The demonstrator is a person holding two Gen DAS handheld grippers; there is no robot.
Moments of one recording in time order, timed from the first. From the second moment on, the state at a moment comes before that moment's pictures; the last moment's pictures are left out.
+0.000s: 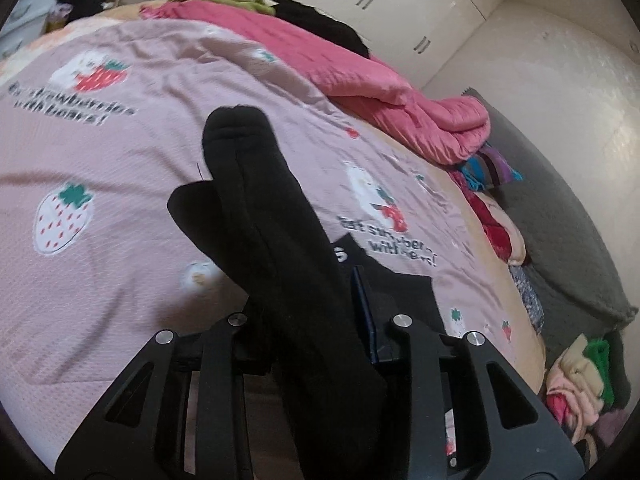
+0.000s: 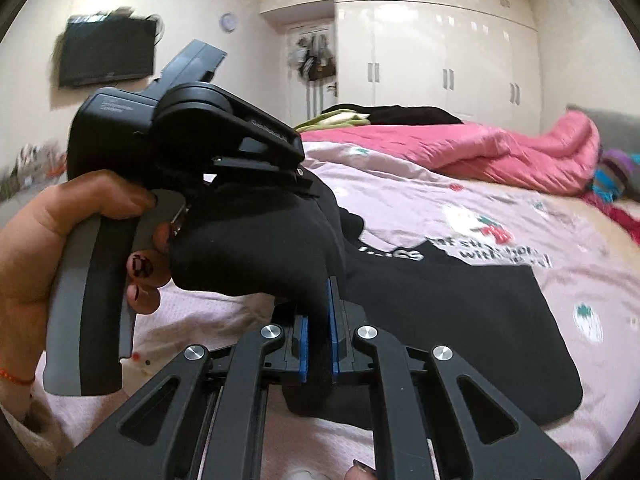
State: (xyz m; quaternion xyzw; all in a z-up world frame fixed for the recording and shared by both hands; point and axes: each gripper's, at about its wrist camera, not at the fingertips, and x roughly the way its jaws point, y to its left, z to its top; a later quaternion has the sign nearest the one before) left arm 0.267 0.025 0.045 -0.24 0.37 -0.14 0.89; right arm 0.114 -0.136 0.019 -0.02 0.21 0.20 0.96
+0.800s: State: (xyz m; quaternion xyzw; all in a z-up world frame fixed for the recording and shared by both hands) left arm 0.295 -0.128 0.035 -0.15 0.43 -0.18 0.87; right arm 0.117 -0.261 -0.005 0.18 0.29 0.14 0.93
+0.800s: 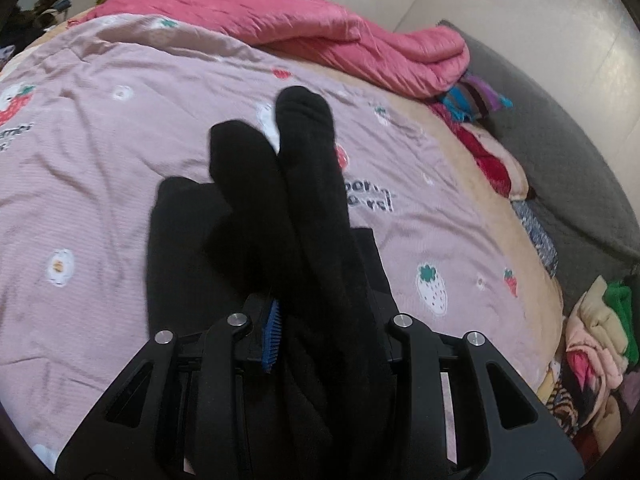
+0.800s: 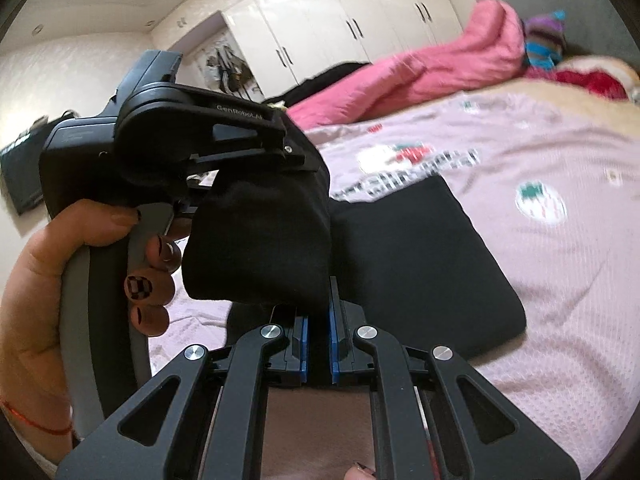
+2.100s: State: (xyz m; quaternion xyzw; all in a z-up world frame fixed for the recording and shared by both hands) left arm 0.246 -0.091 -0.011 -0.07 0.42 -0.13 0.90; right arm 0.201 -0.329 -0.018 0.30 0.44 0.20 0.82
